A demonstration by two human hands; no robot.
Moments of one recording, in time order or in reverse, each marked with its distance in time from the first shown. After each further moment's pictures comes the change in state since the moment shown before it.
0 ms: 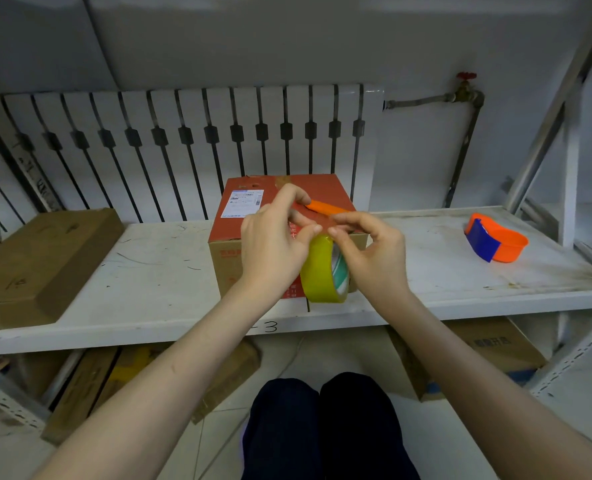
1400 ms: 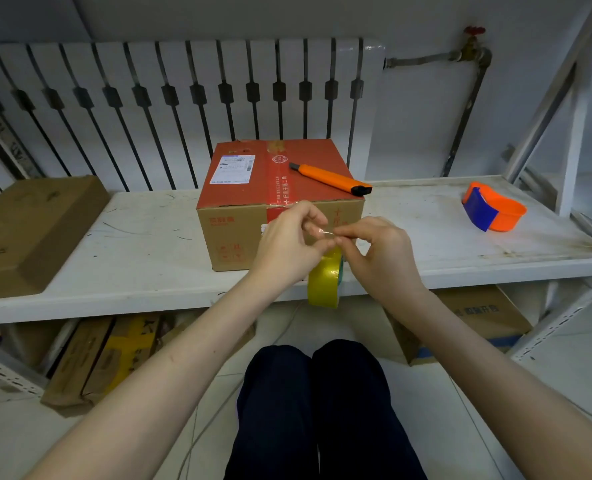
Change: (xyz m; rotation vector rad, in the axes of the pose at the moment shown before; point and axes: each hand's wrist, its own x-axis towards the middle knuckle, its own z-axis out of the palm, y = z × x) left_hand -0.029 -0.006 0.024 -0.075 -0.340 -0.213; right_hand -0.034 0.033 -0.015 -0.341 -0.139 -0.144
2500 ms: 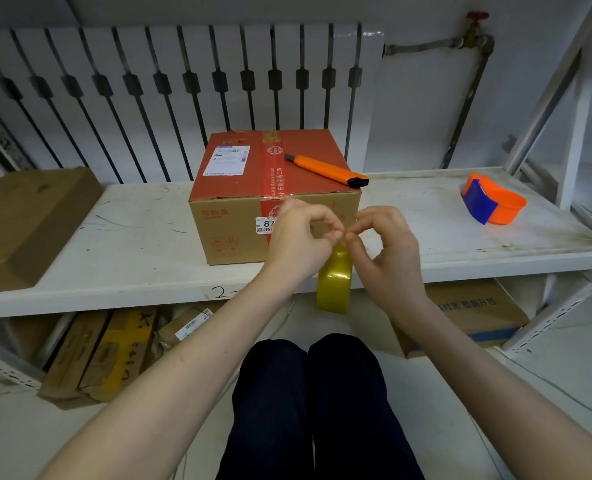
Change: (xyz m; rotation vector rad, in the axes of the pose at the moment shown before) left_hand -0.001 0.011 0.020 -0.097 0.035 -0.030; right_hand -0.016 -0.006 -0.009 0.149 0.051 0.217
